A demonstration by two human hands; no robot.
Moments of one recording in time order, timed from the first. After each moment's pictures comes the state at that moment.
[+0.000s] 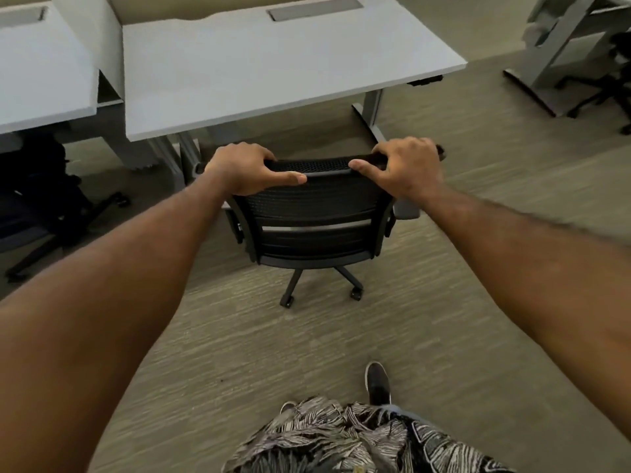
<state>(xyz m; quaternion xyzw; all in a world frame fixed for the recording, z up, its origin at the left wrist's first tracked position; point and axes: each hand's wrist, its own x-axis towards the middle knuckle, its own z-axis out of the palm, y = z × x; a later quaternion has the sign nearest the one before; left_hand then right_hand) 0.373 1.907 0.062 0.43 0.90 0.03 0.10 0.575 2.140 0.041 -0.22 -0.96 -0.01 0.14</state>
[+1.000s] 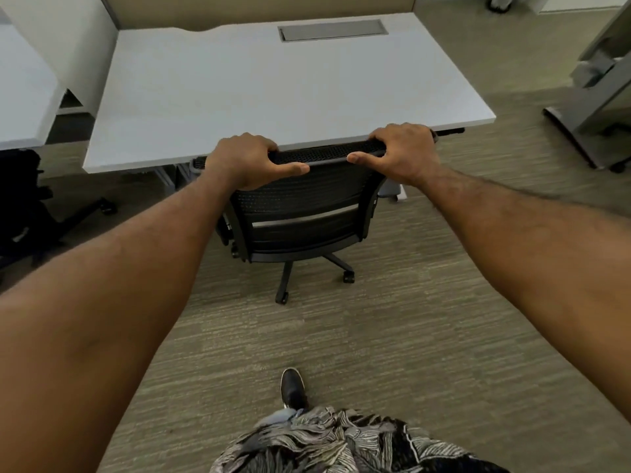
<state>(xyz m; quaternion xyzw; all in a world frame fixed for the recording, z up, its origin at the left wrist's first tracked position) 0.235 2.138 0.055 0.39 0.92 0.07 0.04 0.377 2.408 0.049 -0.13 -0.99 0.01 0.09</state>
